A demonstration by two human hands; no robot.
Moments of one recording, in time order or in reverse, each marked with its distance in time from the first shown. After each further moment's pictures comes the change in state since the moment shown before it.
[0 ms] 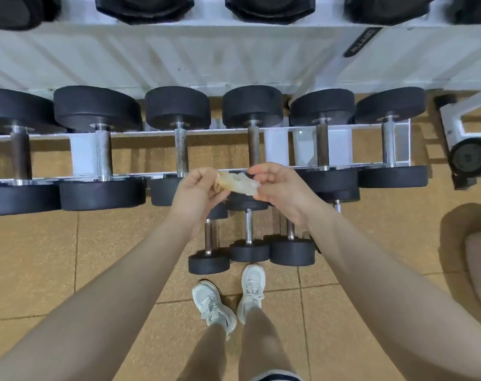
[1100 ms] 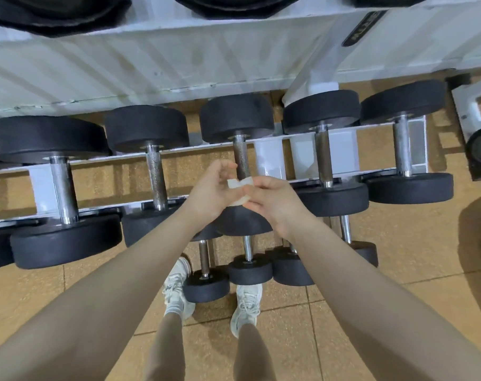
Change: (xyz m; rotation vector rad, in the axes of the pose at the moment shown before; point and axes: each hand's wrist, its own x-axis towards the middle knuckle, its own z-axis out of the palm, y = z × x) left_hand 0.116 -0.004 0.051 0.720 -0.210 0.157; right_hand 0.091 0.014 -0.027 0.348 0.153 0.153
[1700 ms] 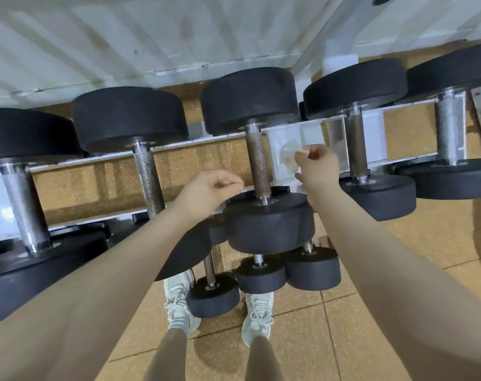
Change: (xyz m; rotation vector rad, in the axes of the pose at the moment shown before) left_hand 0.073 -0.071 -0.036 0.181 -0.215 0.027; right_hand 0.122 0.015 -0.030 -0.305 0.660 -0.177
